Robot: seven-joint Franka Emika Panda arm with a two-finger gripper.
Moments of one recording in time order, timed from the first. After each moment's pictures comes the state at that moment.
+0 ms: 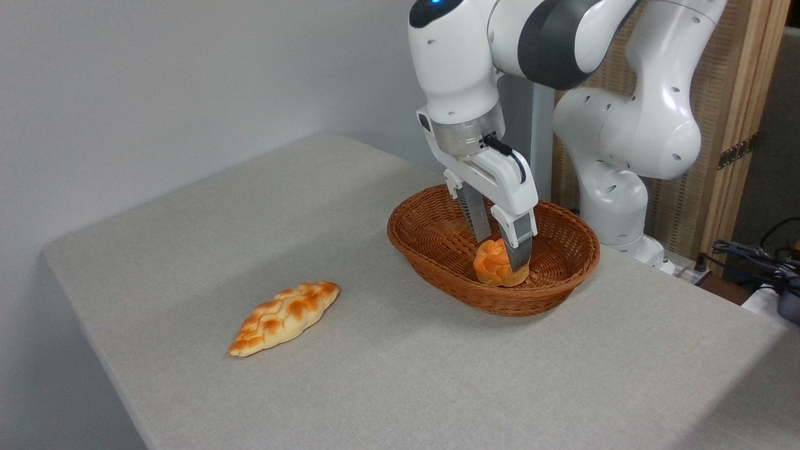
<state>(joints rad) -0.10 -0.62 0.08 -2.59 0.04 1.76 0.94</state>
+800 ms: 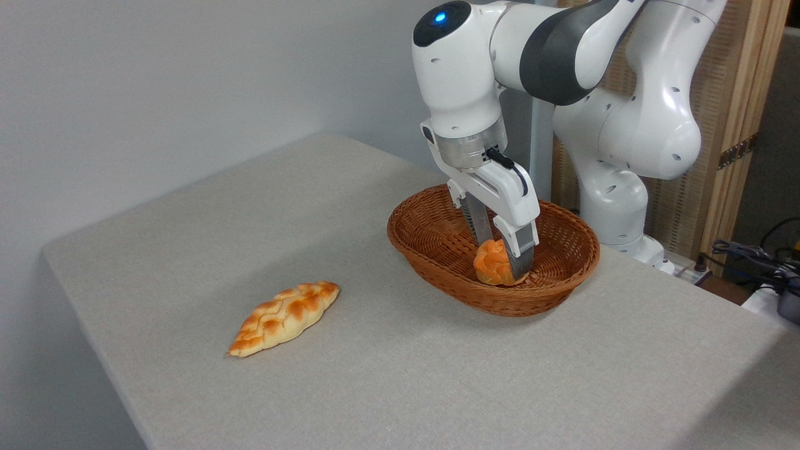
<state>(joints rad) -0.10 -0.62 0.08 -2.63 0.04 1.80 0.94</state>
